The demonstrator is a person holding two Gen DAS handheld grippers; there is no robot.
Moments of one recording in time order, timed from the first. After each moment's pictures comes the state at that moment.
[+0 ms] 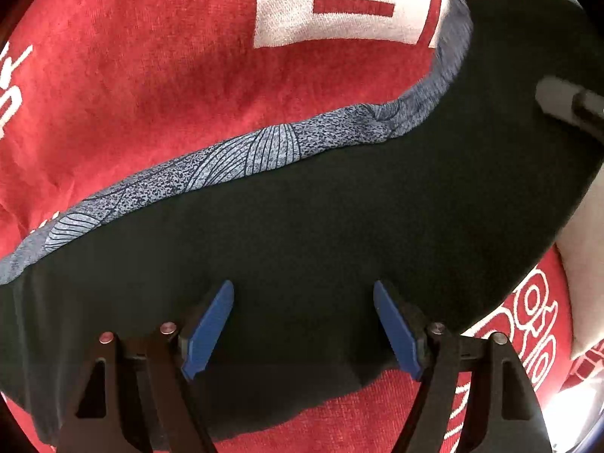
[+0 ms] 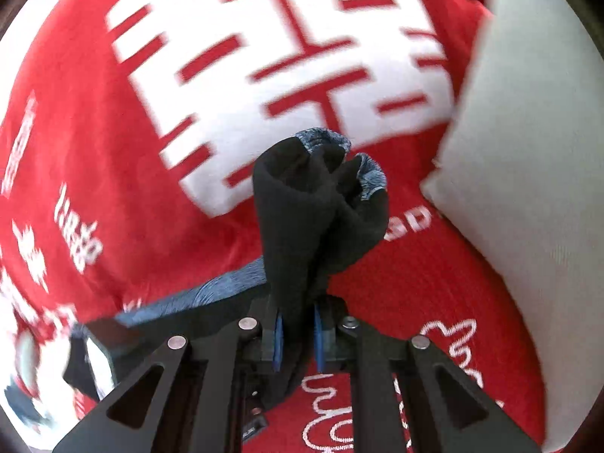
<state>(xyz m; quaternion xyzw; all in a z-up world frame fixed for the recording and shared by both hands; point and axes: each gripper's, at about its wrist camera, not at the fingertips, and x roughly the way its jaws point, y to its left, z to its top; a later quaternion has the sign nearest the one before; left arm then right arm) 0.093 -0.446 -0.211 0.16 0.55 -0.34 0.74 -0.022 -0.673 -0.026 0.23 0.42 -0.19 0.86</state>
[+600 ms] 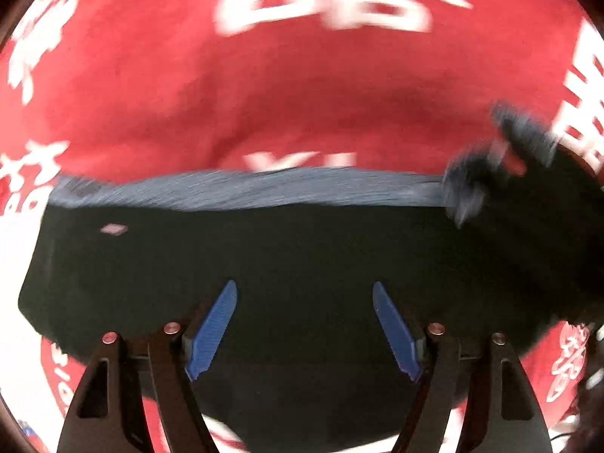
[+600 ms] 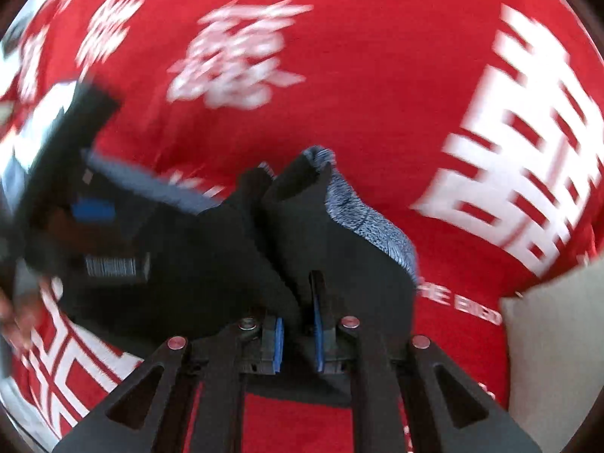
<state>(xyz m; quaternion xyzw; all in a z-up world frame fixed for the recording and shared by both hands) 0.224 -0.201 -0.193 0.10 0.60 -0.16 0.78 0.058 -0.427 -0.067 -0.11 0.50 -0.06 0.85</state>
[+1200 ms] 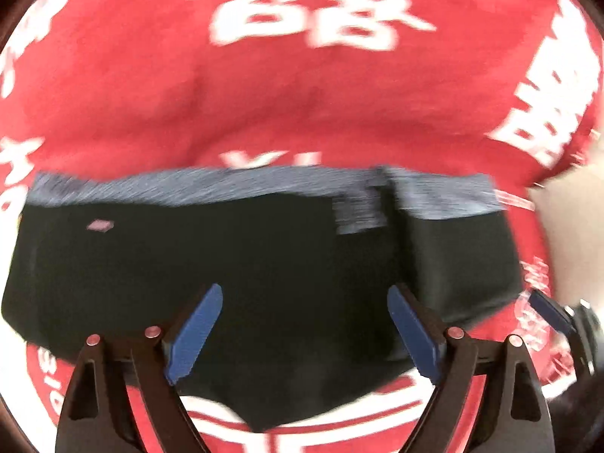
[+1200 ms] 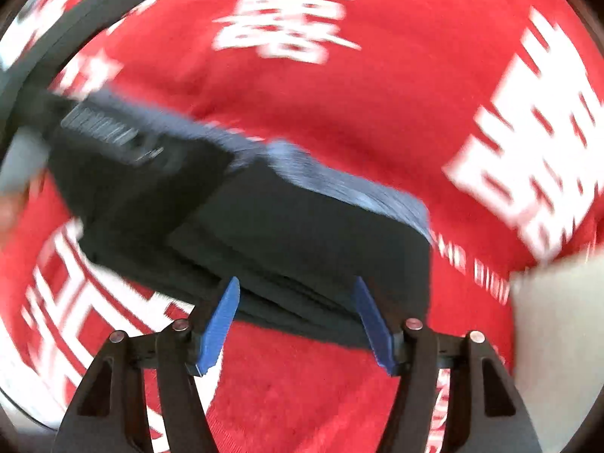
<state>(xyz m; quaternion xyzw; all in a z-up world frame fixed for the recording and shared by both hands) 0.210 -0.181 -0.167 0.06 0.61 -0.27 0.74 0.018 -0.422 -0.068 -0.09 0.54 -0.06 0.83</state>
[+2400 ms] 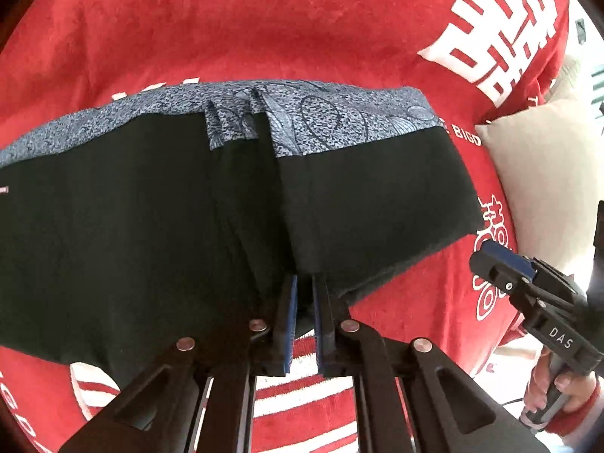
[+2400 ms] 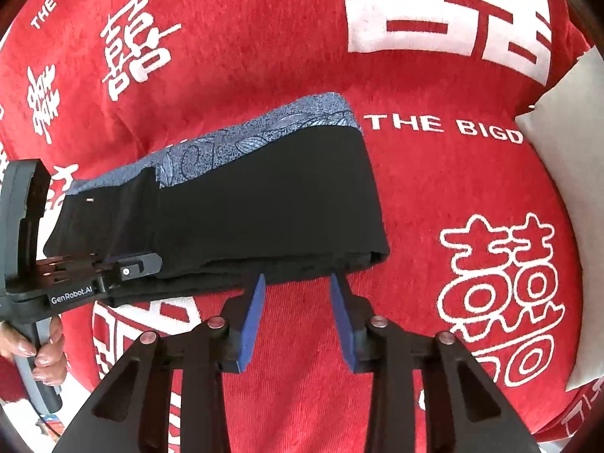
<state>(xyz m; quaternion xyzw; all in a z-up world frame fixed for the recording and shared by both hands) 0.147 -0.232 -0.197 0.05 0.66 -0.35 0.67 -0.013 -0.520 -0.076 0.16 0.58 -0.11 0.79</state>
